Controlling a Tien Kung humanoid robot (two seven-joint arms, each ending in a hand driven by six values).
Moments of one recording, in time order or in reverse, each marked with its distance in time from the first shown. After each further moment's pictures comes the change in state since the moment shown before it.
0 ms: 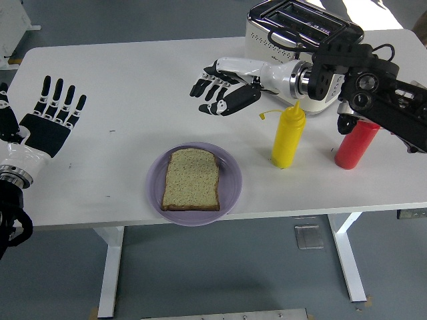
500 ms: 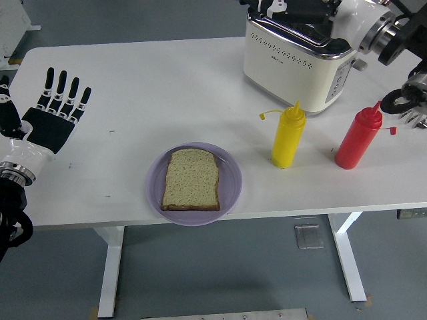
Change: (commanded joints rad) left arm 0.008 -0.002 -0.001 -0.065 -0.025 0.011 0.001; right arm -0.212 -0.089 0.392 0.153 0.243 -0.193 0.071
